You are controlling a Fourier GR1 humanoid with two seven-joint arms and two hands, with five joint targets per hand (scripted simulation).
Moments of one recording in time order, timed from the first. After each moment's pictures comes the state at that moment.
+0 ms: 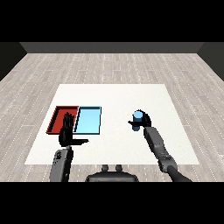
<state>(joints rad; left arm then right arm) 0.02 0.03 0.05 -1.59 0.16 -0.08 -0.45 -0.64 -0.14 -0.16 -0.49 -0.13 0.13 -0.48</state>
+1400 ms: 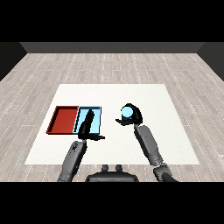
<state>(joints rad) -0.16 0.00 -0.17 -1.38 0.12 0.02 -0.34 -0.51 -0.03 0.09 -1.12 -0.15 -0.05 -0.34</state>
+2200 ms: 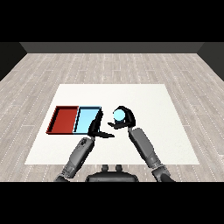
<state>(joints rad) -0.31 0.00 -0.33 -1.20 0.20 0.18 -0.36 -0.49 0.00 0.26 -1.19 -0.17 -0.18 -0.32</state>
